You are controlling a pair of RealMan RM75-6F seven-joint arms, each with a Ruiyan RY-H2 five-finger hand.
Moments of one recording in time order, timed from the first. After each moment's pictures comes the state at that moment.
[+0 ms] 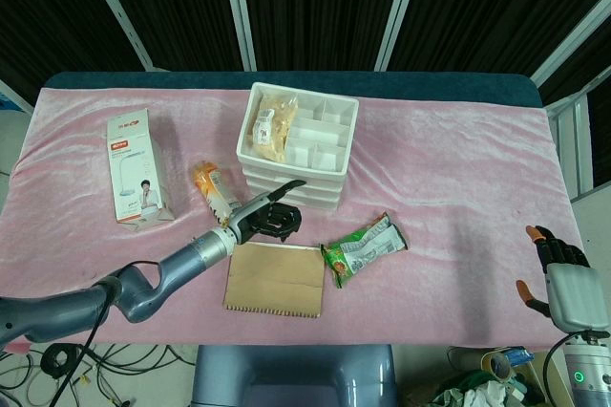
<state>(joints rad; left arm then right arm) -0.97 -1.58 -0.17 -1.31 1.47 0.64 -1.53 0.08 -1.14 0.08 -1.64 -1.41 1.45 -0.15</state>
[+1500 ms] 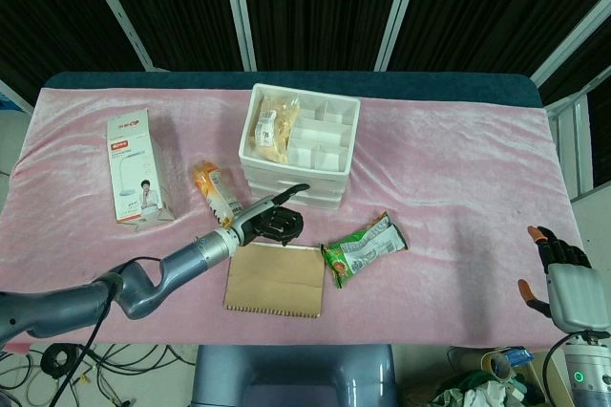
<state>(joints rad) -1.01 -1.57 -0.14 -1.30 1.51 0.63 -1.57 0.07 -1.14 0.09 -1.65 -1.40 1.45 -0.17</state>
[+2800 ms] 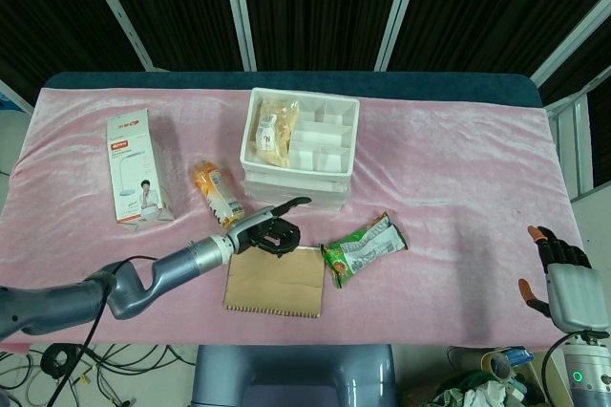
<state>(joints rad) -1.05 -1.54 0.00 -1.29 1.61 0.73 -1.67 0.07 -1.15 0.09 -1.65 -1.39 1.45 -0.19</state>
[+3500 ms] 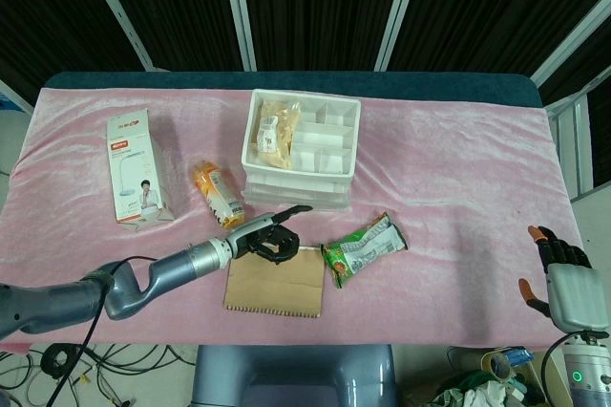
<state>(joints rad) -1.08 -1.53 0.05 -1.29 1.65 0.77 -1.70 0.07 -1.15 0.09 -1.65 -1.39 1.46 -0.19</state>
